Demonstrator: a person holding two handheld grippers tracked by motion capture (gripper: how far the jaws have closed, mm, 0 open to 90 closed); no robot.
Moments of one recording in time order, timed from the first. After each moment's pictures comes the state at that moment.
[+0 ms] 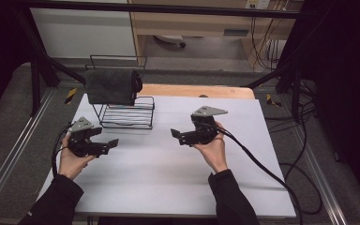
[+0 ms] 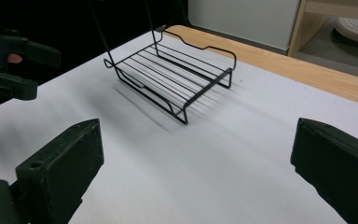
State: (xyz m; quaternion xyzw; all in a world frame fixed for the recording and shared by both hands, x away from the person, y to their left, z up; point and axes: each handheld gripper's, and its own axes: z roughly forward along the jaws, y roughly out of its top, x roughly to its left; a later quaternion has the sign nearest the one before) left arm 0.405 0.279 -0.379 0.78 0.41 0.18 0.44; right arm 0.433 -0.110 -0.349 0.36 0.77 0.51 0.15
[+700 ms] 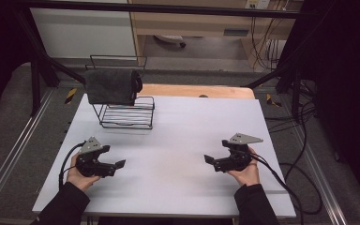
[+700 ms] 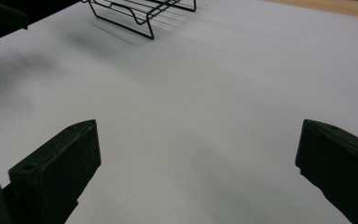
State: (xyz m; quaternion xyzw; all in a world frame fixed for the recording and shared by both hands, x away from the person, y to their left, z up) left arm 0.369 0.264 -0.417 0.81 0.37 0.15 0.43; right arm 0.384 -0.210 -0.410 0.39 0.78 0.48 0.14
